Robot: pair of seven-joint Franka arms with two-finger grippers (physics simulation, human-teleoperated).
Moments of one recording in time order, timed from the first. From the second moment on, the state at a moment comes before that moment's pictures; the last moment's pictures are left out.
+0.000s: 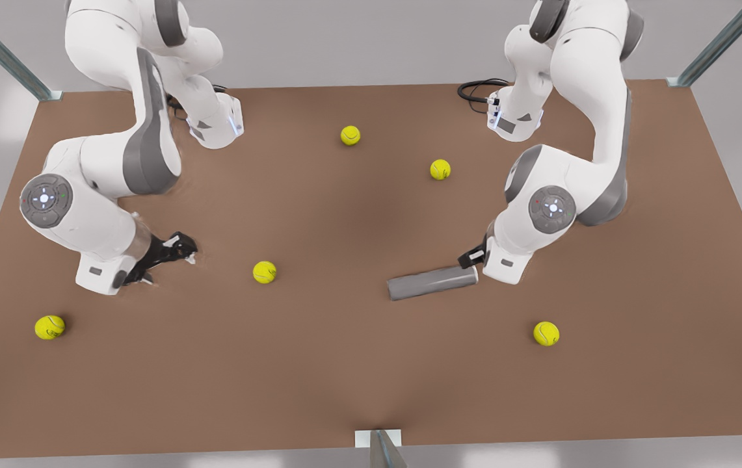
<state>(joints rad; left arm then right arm) -0.33 0.47 -0.11 -1.30 -0.04 1.66 -0.90 0.39 0.30 -0.35 -1.32 0.14 1.57 -0.33</state>
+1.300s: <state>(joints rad) -0.36 0.53 -0.08 -1.79 -0.02 2.34 -2.36 0.18 0.21 -0.30 -1.38 0.06 1.33 0.05</state>
